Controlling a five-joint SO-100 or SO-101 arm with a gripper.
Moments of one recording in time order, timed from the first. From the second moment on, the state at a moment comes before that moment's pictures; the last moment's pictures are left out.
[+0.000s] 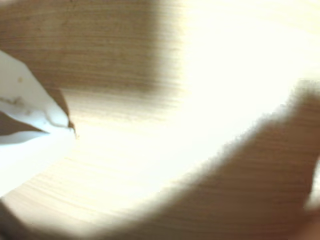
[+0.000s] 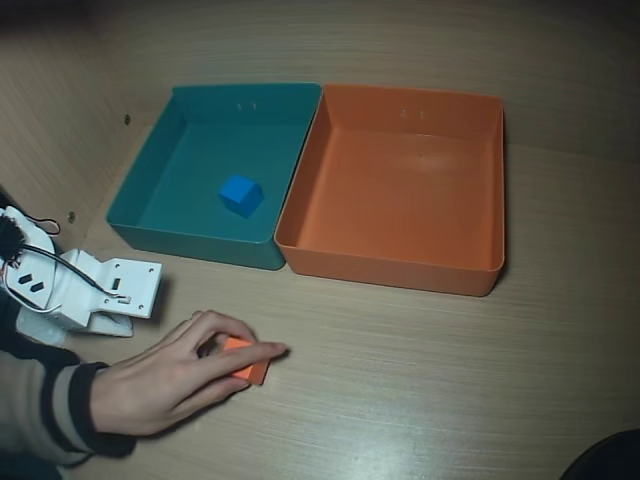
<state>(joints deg) 2.7 191.9 178.3 75.0 -99.3</state>
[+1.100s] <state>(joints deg) 2.7 191.9 178.2 74.6 -99.4</state>
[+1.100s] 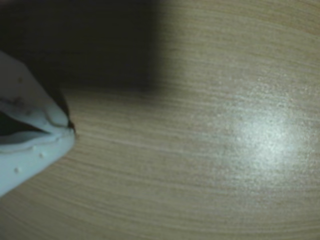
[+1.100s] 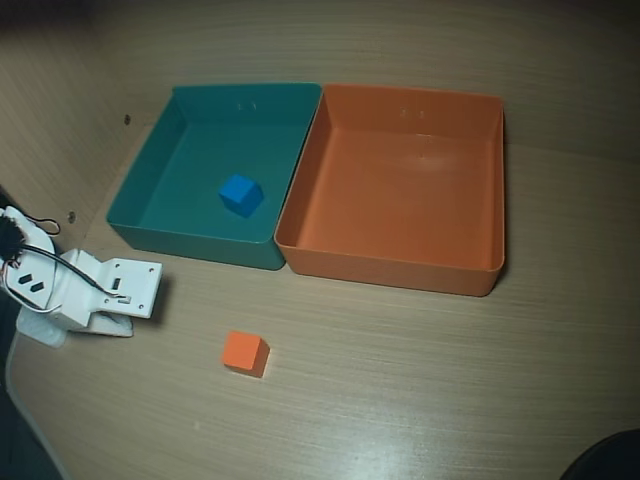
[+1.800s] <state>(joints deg) 3.2 149.4 142.9 75.1 -99.8</state>
